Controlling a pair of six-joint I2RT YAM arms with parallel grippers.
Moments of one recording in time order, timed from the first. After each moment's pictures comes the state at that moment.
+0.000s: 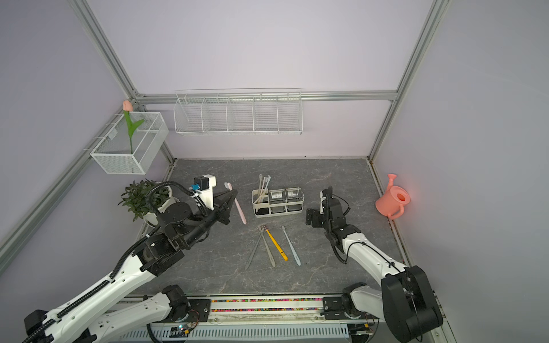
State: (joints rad) left arm -0.84 0.88 0.89 -0.07 -0.20 -0.26; right arm 0.34 1.19 0.55 -0.04 0.08 0.29
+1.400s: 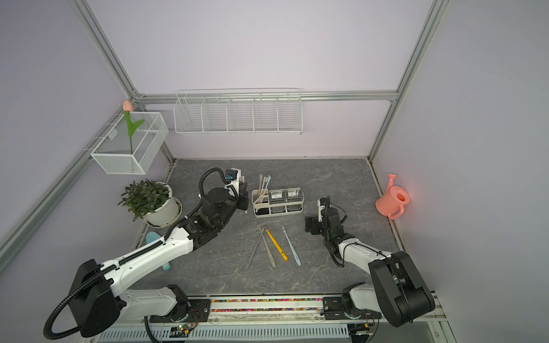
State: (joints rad) left arm -0.78 1.29 0.90 0.17 -0.37 -0.10; right arm 0.34 1.32 0.43 0.24 0.04 0.26
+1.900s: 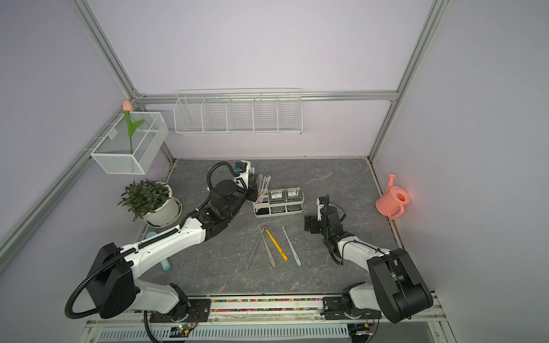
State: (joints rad) left arm -0.78 1.43 1.00 0.32 -0.31 -0.05; right arm 0.34 1.34 0.44 0.24 0.04 0.26
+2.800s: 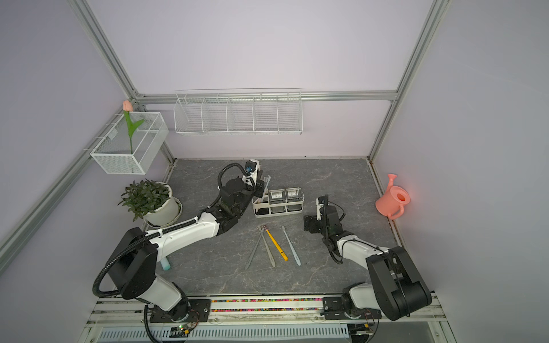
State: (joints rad) left arm -0.78 1.58 1.03 0.50 -0.34 0.07; right arm 0.34 1.36 0.45 0.23 0.02 0.25
